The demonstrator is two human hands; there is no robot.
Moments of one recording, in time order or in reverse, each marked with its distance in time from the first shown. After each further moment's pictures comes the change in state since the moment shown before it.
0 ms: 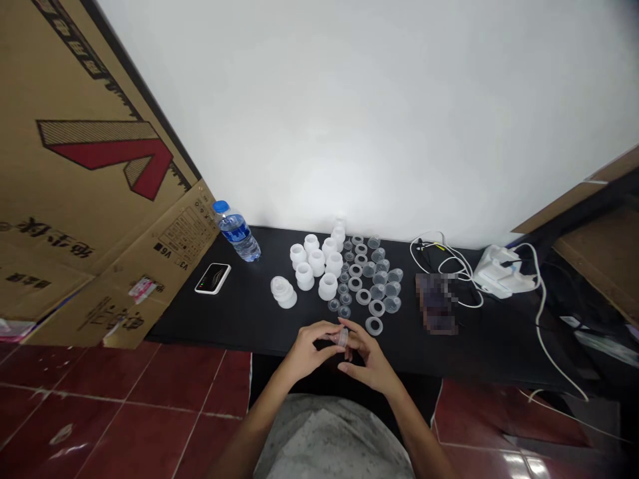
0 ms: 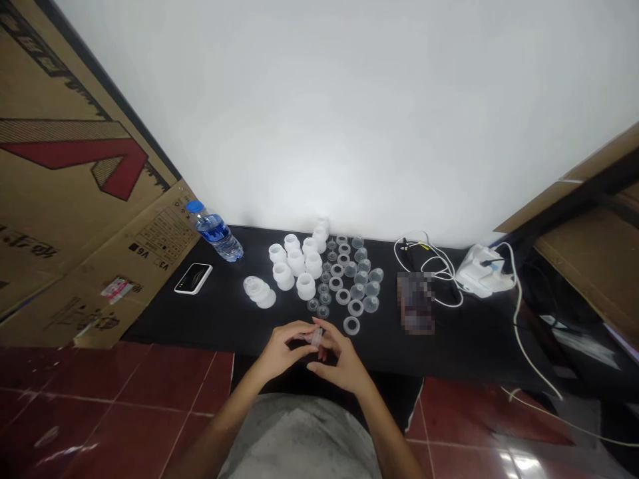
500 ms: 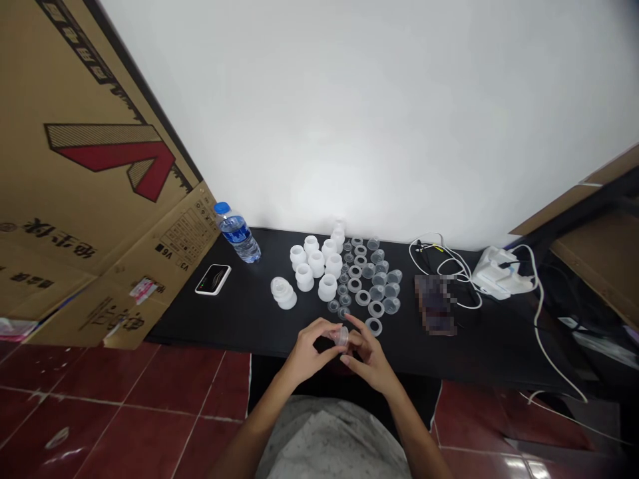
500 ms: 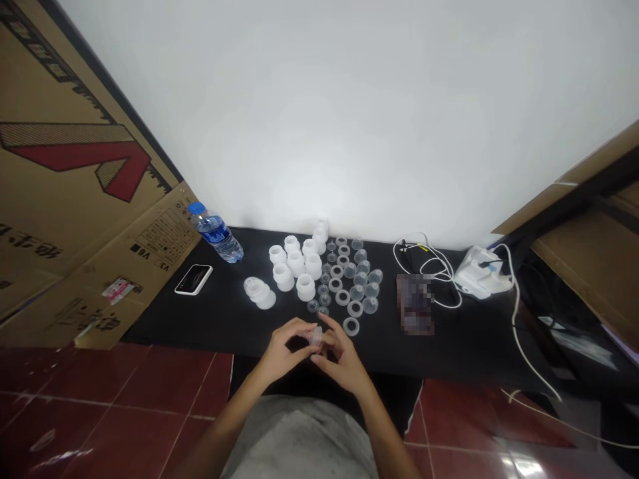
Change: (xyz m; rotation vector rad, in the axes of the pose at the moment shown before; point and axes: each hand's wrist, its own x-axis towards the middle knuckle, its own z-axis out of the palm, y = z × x) left_hand -0.001 0.007 0.003 0.086 0.044 0.048; right_hand 0.000 0.001 0.003 0.104 0.059 -0.005
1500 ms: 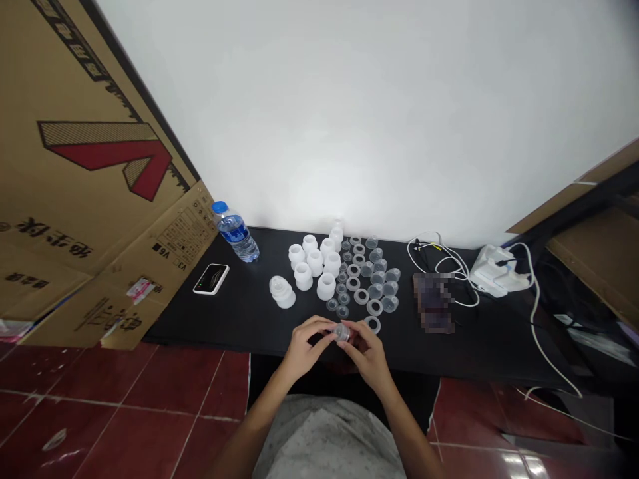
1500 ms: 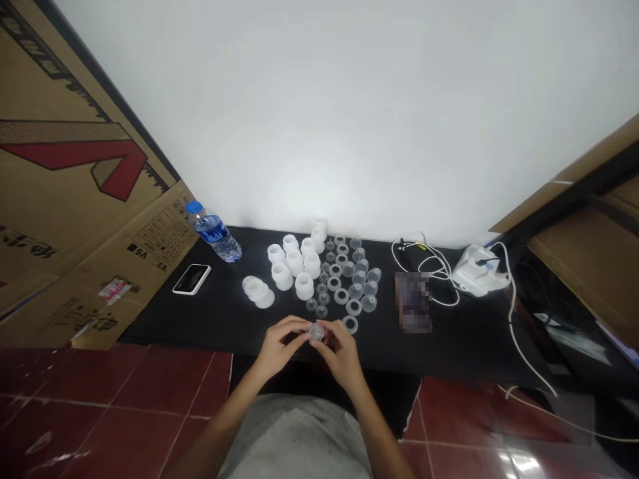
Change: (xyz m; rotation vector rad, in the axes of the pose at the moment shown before) left_hand 0.005 0.003 -0.004 0.010 0.100 0.039; right_hand 0.005 0.007 0.008 -0.232 0.323 -0.089
